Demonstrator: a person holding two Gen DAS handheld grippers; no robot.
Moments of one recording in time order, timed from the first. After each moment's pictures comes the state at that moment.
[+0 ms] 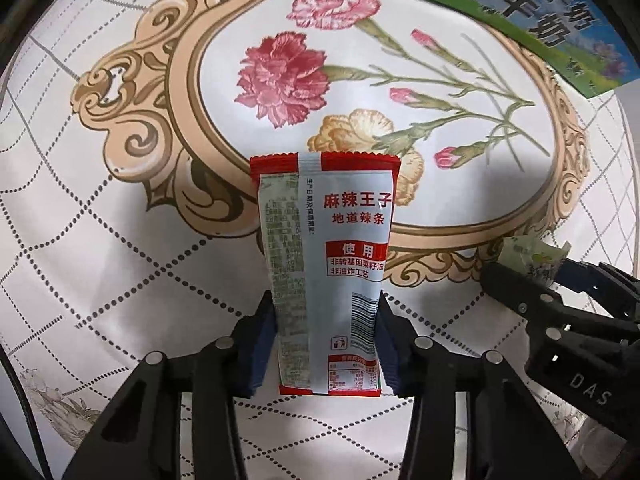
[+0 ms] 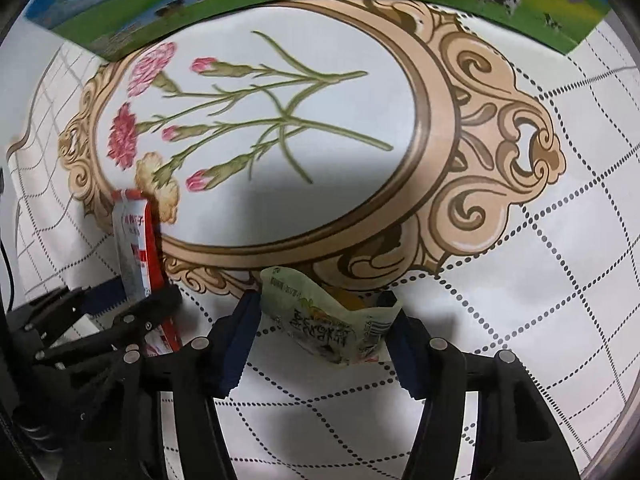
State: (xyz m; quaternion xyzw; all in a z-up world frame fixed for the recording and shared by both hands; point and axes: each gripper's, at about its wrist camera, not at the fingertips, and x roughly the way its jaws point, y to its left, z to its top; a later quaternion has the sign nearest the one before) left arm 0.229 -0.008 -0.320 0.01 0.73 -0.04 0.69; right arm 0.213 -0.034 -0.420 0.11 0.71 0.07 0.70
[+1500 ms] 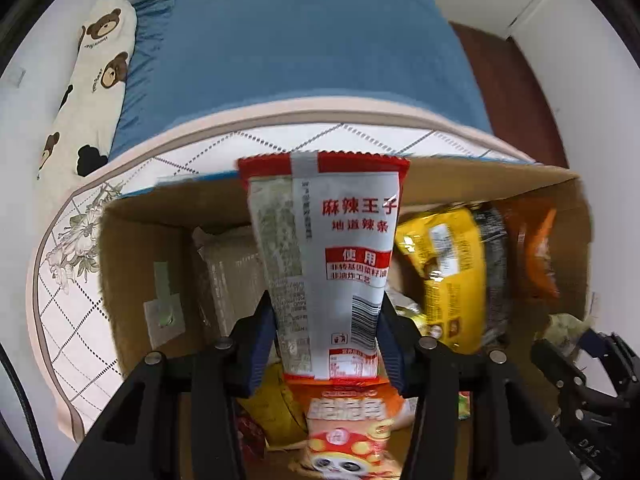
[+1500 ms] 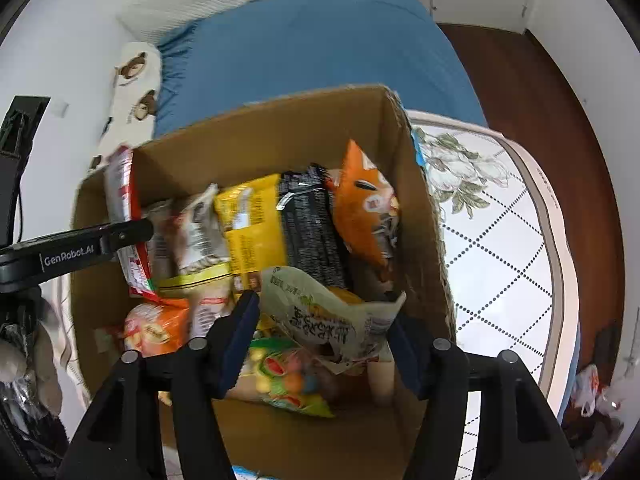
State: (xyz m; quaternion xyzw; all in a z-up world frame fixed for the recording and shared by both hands) left arm 0.597 -0.079 -0.241 0.05 0.70 -0.07 0.71; right arm 0.475 -0.224 -0.286 0.16 0.65 -0.02 0.74
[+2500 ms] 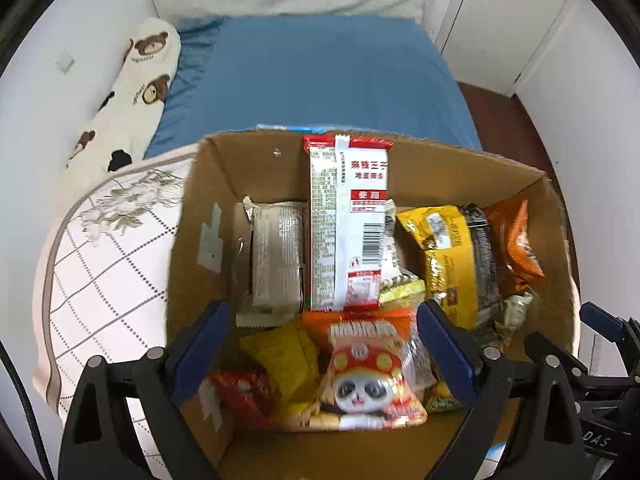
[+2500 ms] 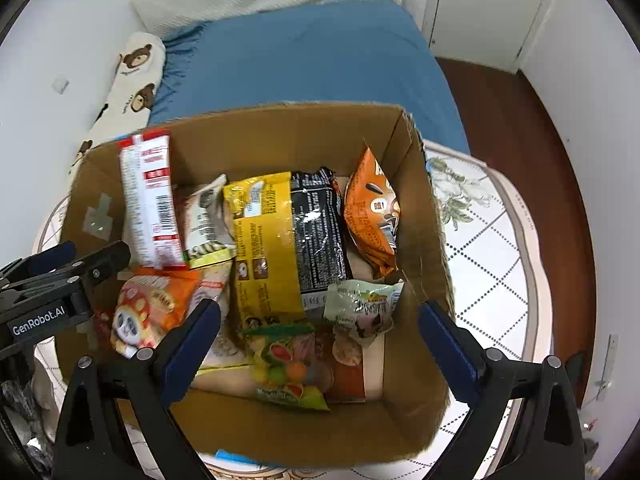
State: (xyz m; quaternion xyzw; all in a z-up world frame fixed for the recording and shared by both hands) left arm 0.506 -0.052 -0.180 0.01 0.60 -0.05 0.79; right arm 0.439 -0.186 -0.248 0.09 0.60 -0.02 0.79
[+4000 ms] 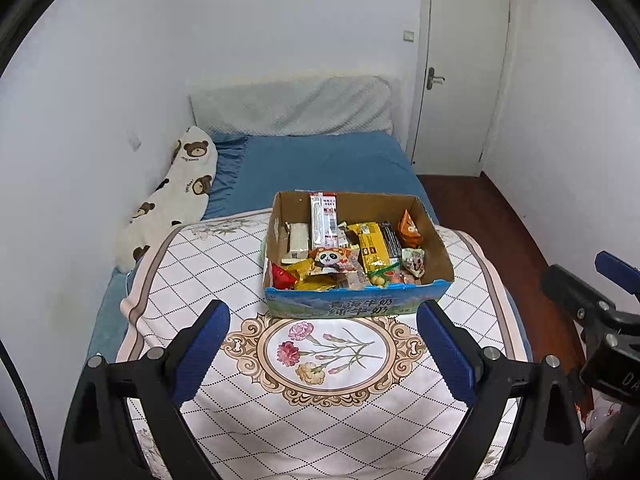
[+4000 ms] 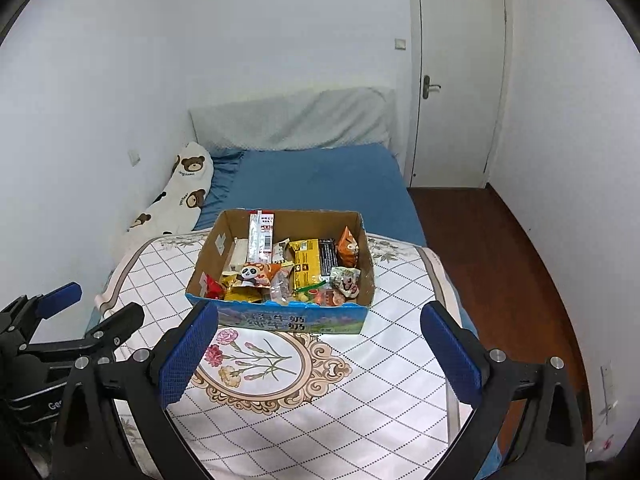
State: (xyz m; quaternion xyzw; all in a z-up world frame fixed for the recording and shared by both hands) left arm 0.192 -0.033 0.030 0.02 0.41 -0.05 0.91; right arm 0.110 -0.163 -0.004 0.05 0.37 -0.03 0.93
